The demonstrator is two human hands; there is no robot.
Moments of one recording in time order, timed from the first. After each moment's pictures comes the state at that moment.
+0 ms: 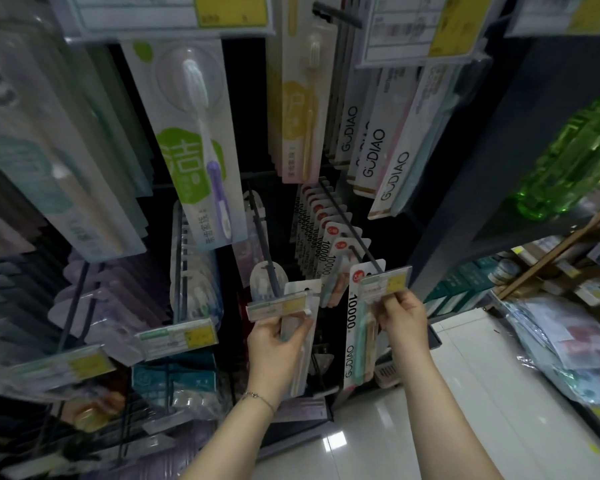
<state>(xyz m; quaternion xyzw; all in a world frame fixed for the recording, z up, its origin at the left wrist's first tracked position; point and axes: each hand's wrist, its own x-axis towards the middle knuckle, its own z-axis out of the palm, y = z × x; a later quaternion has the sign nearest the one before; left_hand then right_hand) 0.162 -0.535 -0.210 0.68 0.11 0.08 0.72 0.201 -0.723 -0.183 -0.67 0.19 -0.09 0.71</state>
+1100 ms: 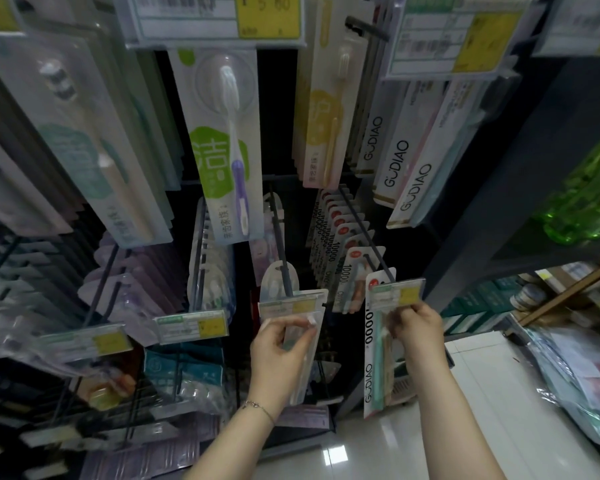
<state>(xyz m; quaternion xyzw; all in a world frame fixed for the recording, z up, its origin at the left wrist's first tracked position) 0.146 -0.532 -0.209 0.71 0.11 0.14 0.68 0.207 -0.733 -0.177 -0.67 0.22 -0.05 0.70</state>
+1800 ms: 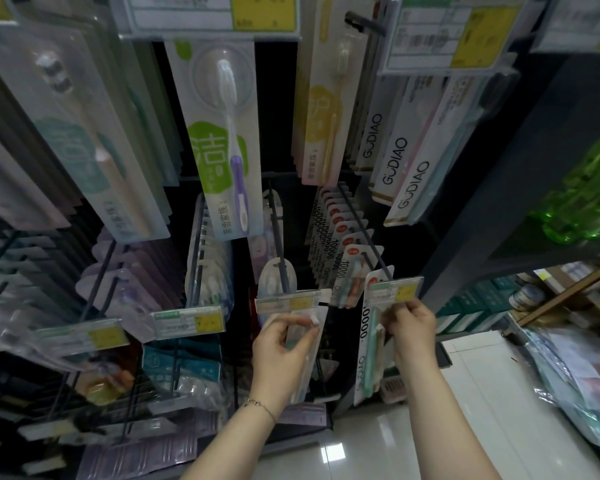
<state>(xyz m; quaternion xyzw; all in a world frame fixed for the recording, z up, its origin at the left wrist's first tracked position) 0.145 -0.539 -0.207 0.72 0.09 0.14 0.67 0.211 -0.727 -0.186 -0.66 0.23 -0.07 0.71</state>
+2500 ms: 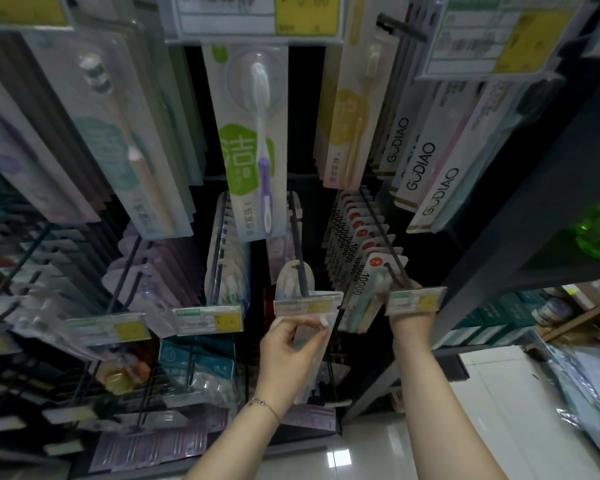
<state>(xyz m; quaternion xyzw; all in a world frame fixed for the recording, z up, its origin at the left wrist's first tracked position) 0.145 -0.526 -0.206 0.71 0.09 0.13 0.68 0.239 -0.695 -0.174 -0.57 0.23 -0.10 0.78</state>
